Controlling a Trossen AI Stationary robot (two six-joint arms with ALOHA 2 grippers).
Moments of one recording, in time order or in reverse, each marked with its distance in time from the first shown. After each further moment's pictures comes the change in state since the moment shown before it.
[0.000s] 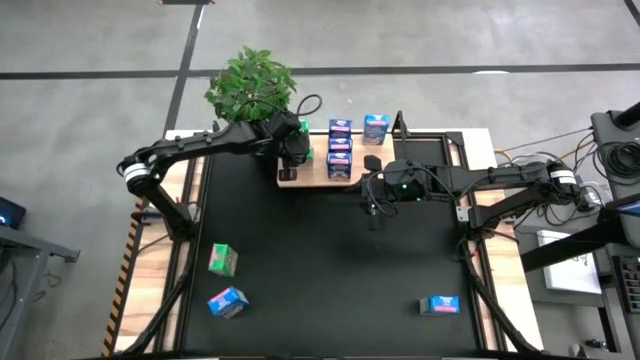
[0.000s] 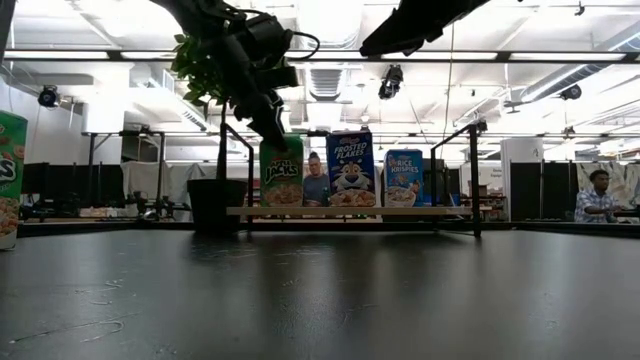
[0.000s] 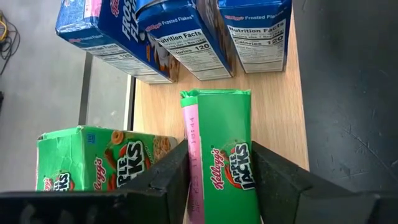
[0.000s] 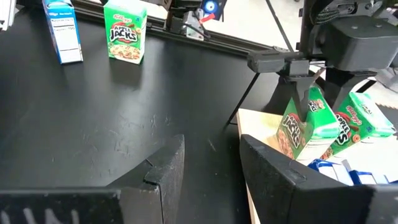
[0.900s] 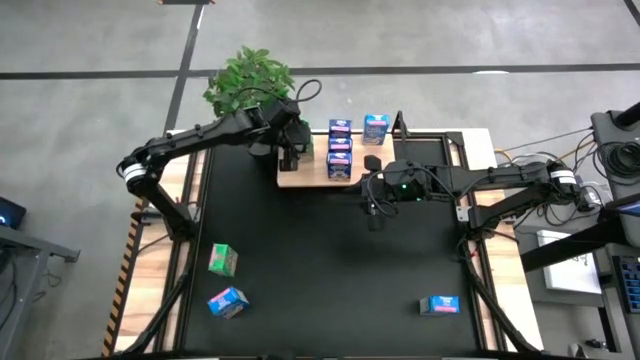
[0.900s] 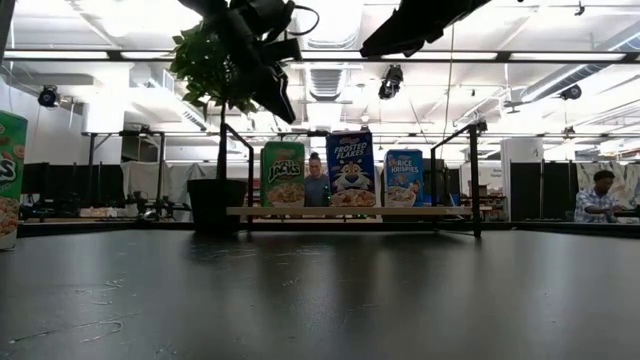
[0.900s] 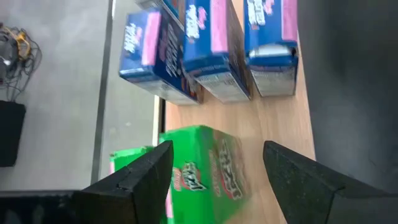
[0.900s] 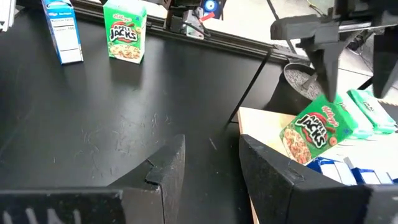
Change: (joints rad) left arm 0.002 -0.003 0.173 -0.125 -0.008 0.035; right arm 0.000 0.000 -0.002 -0.001 0.000 0.011
